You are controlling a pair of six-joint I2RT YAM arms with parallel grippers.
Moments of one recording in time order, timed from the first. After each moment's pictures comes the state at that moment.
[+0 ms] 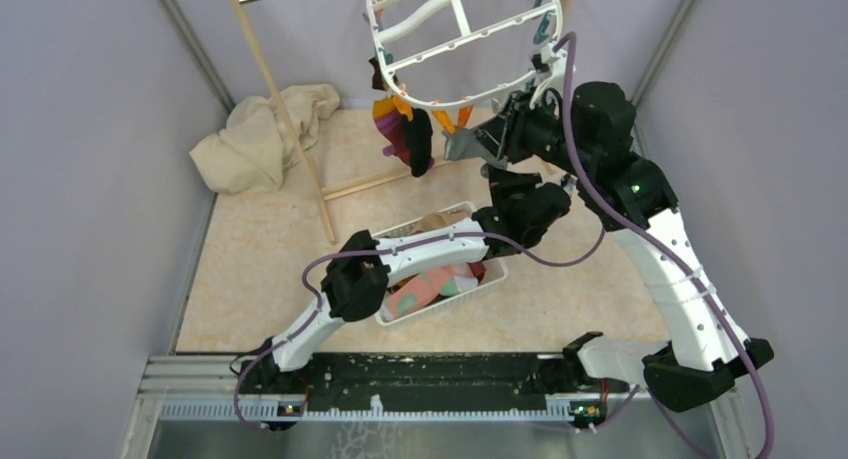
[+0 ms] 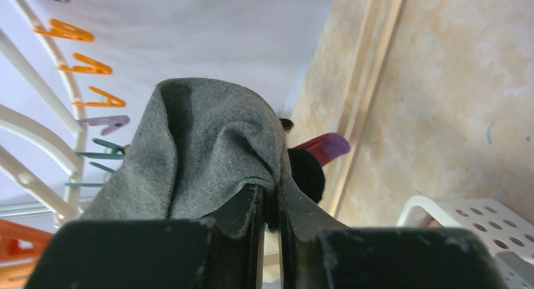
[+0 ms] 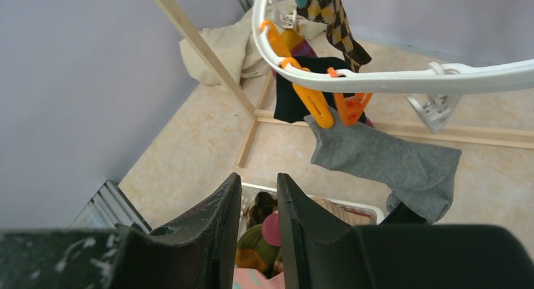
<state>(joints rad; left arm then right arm) -1.18 2.34 2.08 -0.25 -1.15 0.85 0.50 1.18 1.62 -0.59 -0.27 0.33</state>
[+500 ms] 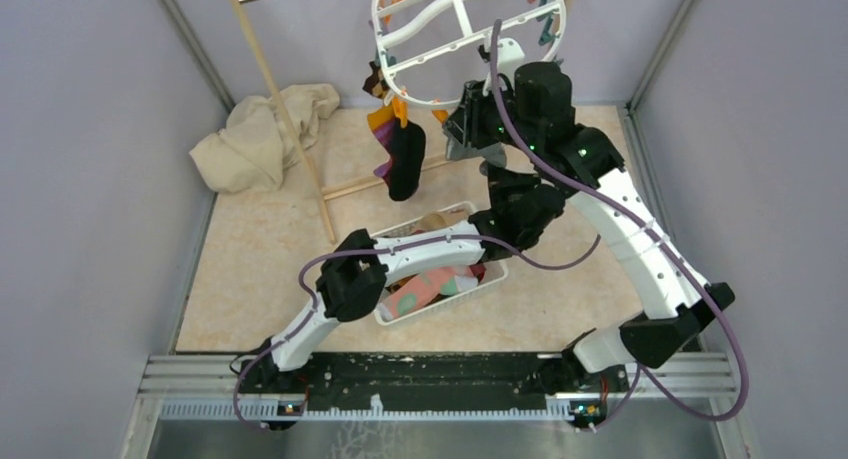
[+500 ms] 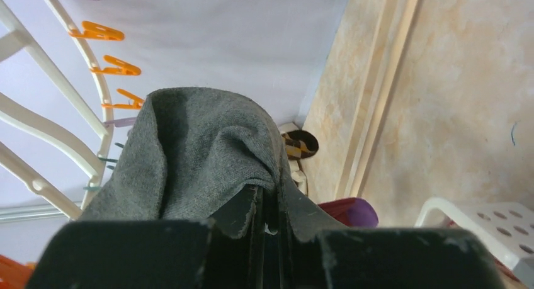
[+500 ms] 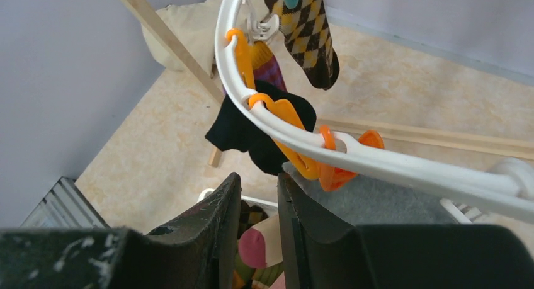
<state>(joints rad) -1.18 2.32 2.04 -0.05 -1.15 1.04 0.59 1.39 1.75 -0.62 -0.15 0.25</state>
